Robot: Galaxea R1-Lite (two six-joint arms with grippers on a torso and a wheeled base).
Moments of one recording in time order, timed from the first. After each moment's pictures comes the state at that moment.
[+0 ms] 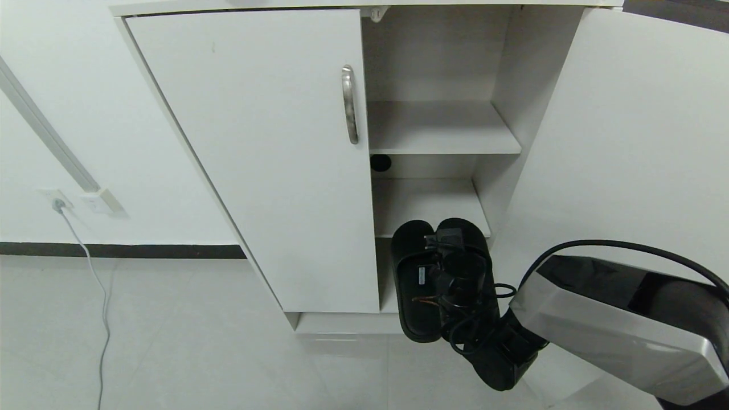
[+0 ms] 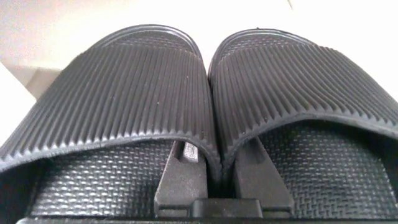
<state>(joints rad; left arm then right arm) 0.00 0.00 0.00 0.00 -0.03 0.00 0.71 2.42 -1.13 -1.34 -0.71 -0.04</state>
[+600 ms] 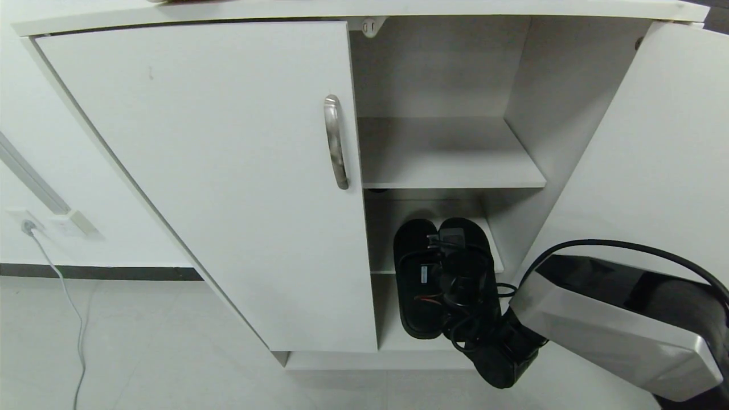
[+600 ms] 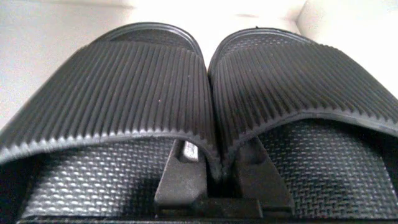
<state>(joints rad) 0.00 0.00 0.00 0.00 -0.03 0.00 0.70 2.43 -1.14 -1.35 -0.71 -0.04</state>
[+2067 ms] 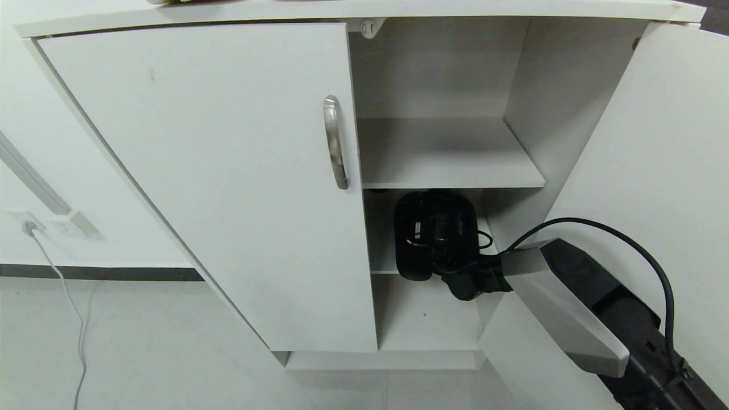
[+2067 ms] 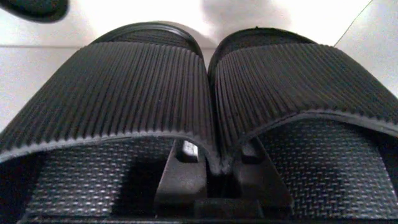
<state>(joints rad) 0.00 0.00 0.00 0.00 -0.03 0.00 0.56 2.68 -1.98 -0.69 -0.62 0.02</state>
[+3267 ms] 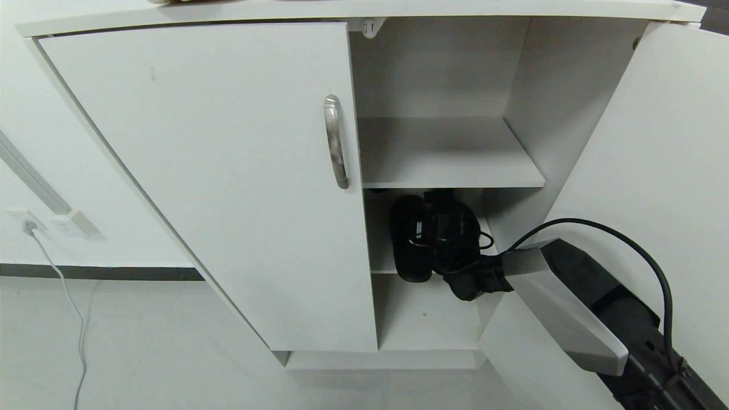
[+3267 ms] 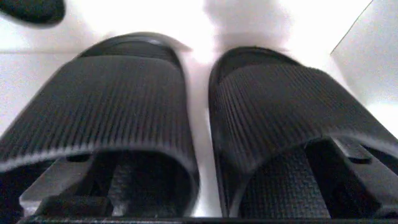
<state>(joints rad) 0.00 0.00 0.00 0.00 -0.03 0.00 0.55 2.68 -1.96 -0.71 -0.60 0.04</state>
